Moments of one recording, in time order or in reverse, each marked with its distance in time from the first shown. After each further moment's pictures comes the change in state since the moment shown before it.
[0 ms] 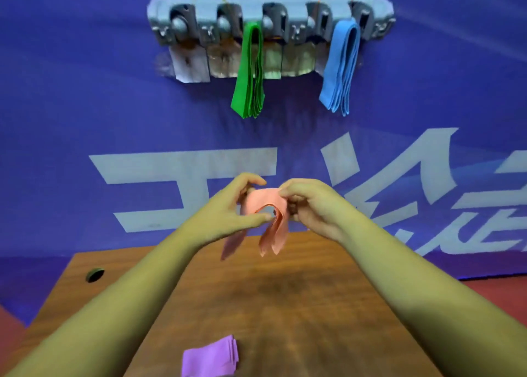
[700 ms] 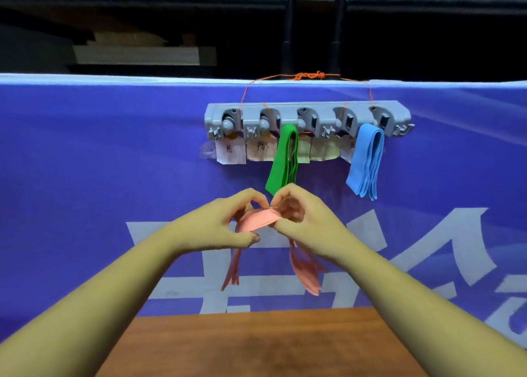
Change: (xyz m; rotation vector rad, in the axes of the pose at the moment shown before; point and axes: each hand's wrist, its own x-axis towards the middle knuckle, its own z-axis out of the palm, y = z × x) left_hand 0.029 0.060 -0.131 0.333 -0.105 0.103; right_hand 0.042 -0.093 0.060 -0.594 0.001 -0.528
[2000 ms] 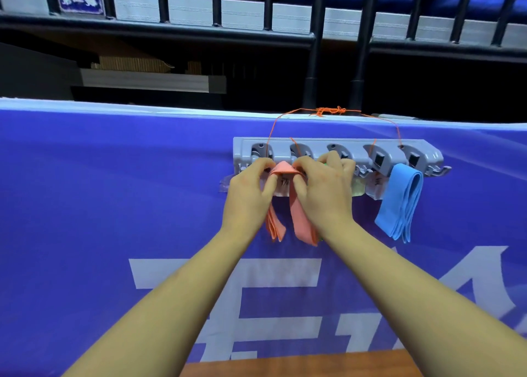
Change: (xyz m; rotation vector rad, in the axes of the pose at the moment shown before) left_hand 0.089 -0.027 -0.040 -0.052 0.904 0.047; right_hand 0.129 -0.022 0.010 -1.046 0.732 -0.301
